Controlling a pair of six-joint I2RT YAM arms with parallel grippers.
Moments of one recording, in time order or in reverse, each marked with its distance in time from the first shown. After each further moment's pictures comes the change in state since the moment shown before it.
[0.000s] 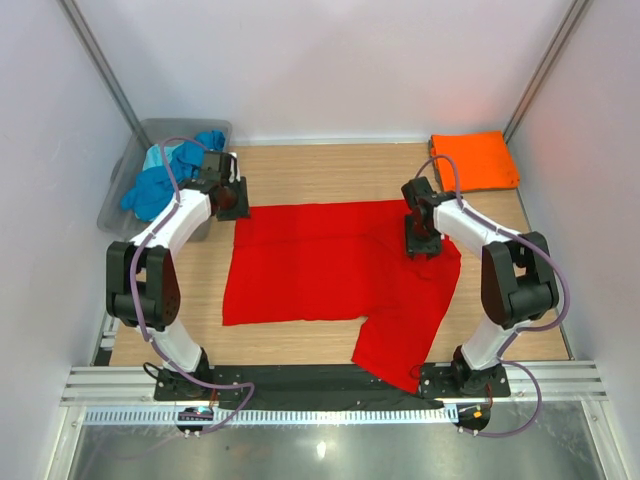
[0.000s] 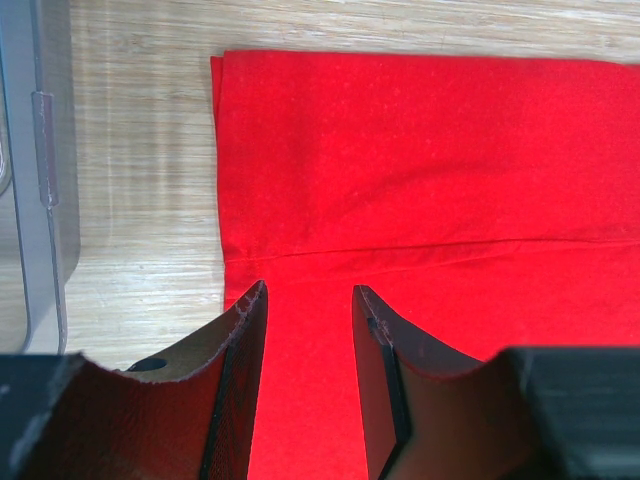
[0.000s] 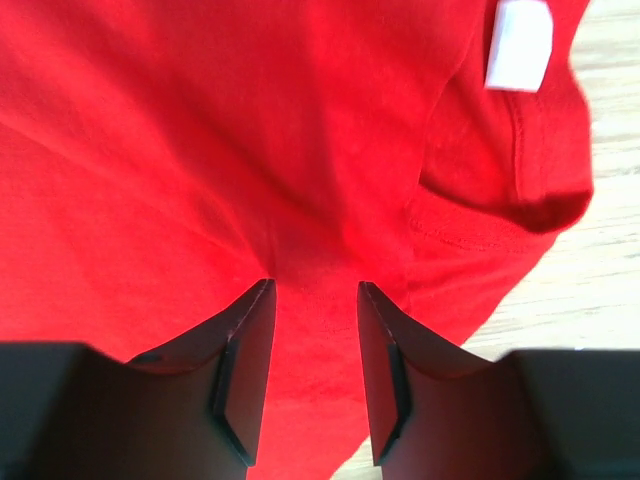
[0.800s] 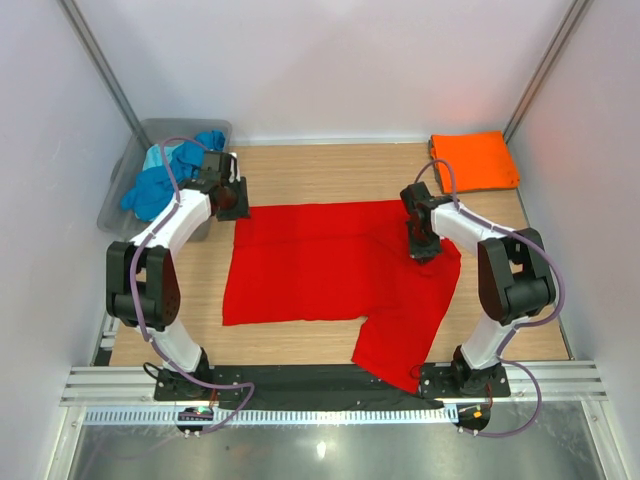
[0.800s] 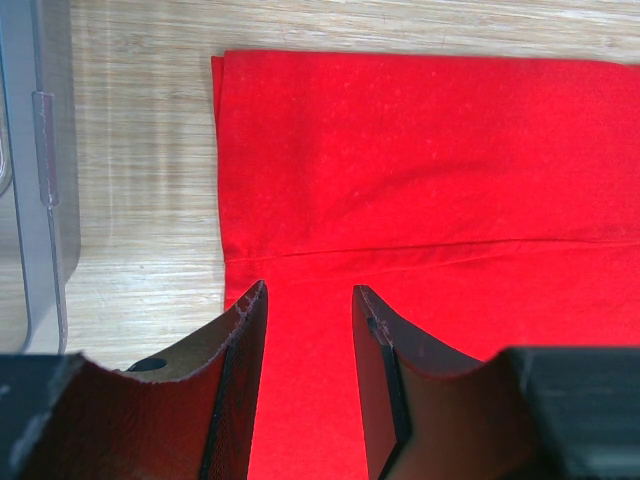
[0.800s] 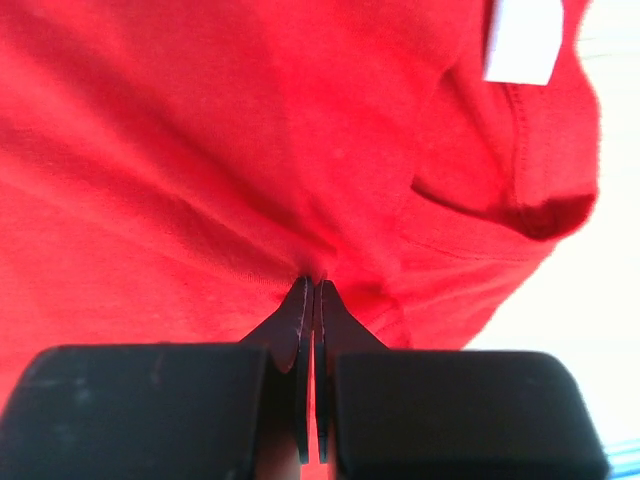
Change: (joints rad) left arm 0.000 0.000 0.000 -0.001 0.000 0.000; right arm 0.000 0.021 -0.048 0.033 0.024 -0.005
